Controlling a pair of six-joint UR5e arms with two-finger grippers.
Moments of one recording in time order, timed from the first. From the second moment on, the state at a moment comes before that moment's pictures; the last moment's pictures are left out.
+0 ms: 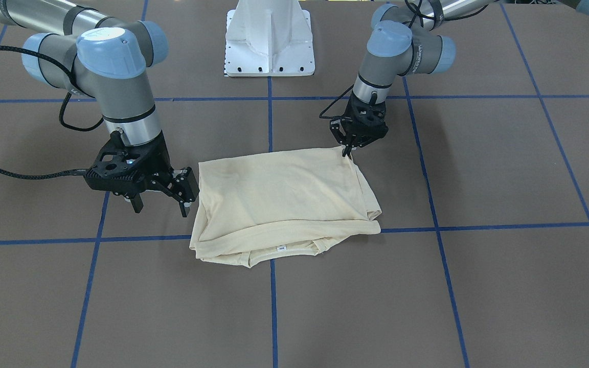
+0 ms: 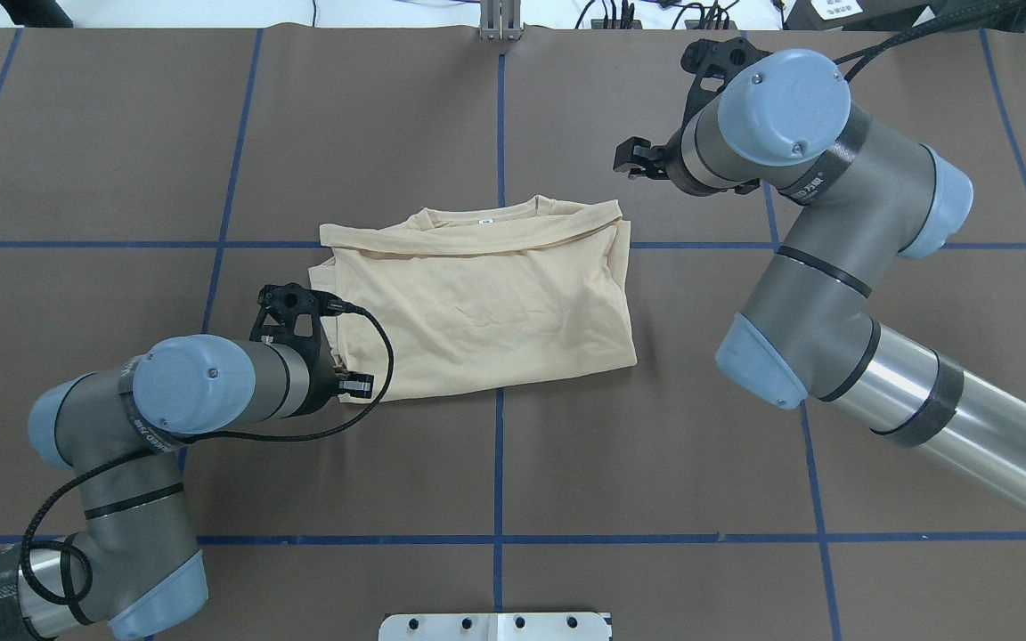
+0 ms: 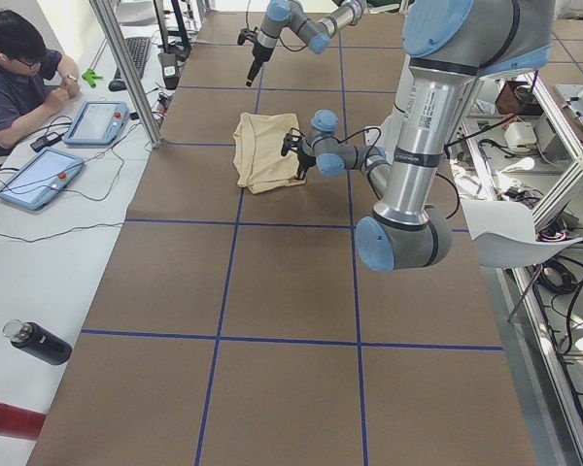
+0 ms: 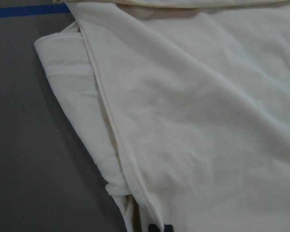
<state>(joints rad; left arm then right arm) -0.42 -1.89 -1.79 -2.02 -1.62 -1.14 0.74 -1.00 1.73 -1.43 1.69 1.25</state>
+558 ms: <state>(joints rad) -0.66 -1.96 -1.61 -2.02 -1.62 -0.84 0.74 -1.00 1.72 -1.43 1.69 1.25</state>
